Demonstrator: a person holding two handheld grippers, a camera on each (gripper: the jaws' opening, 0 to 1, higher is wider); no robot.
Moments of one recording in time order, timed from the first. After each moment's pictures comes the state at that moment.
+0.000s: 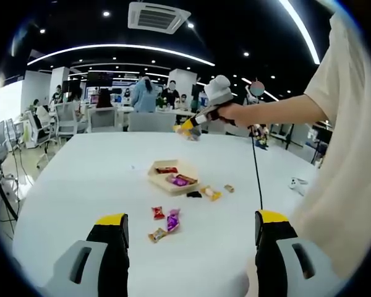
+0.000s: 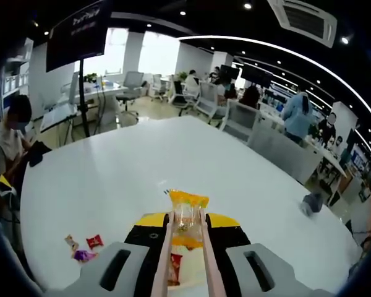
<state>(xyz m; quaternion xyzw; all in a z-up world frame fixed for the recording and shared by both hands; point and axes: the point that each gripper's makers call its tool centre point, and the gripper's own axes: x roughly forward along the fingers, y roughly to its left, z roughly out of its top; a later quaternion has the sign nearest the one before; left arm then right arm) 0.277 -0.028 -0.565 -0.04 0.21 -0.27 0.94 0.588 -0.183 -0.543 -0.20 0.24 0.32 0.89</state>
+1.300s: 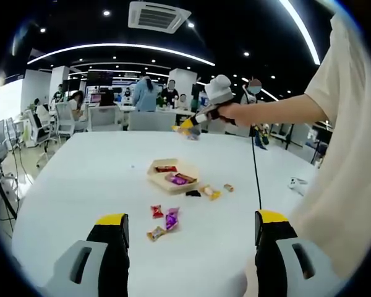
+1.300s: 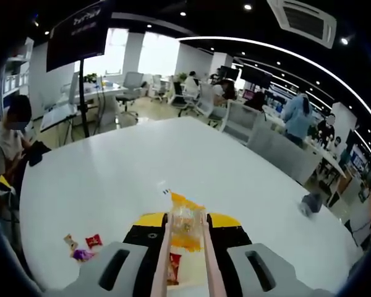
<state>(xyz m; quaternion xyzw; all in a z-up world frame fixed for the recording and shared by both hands) 0.274 -0.029 -0.568 -0.04 0.21 -0.27 0.94 0.588 -0.187 -0.542 -0.20 0.24 0.32 0.90</state>
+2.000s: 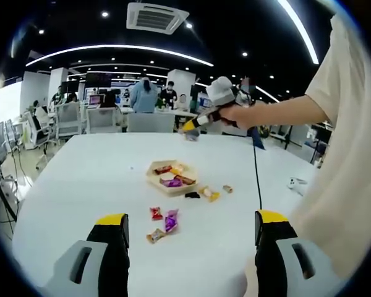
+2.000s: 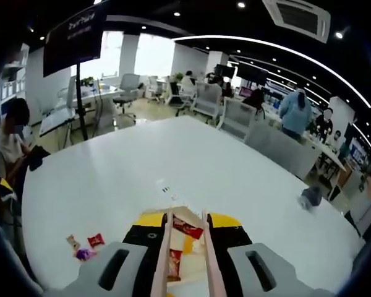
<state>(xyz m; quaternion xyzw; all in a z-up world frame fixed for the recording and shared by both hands) 0.275 -0.032 -0.564 -0.04 0.20 -0.27 0.94 0.580 -0.200 -0.545 -0.18 0.25 0.31 0.90</state>
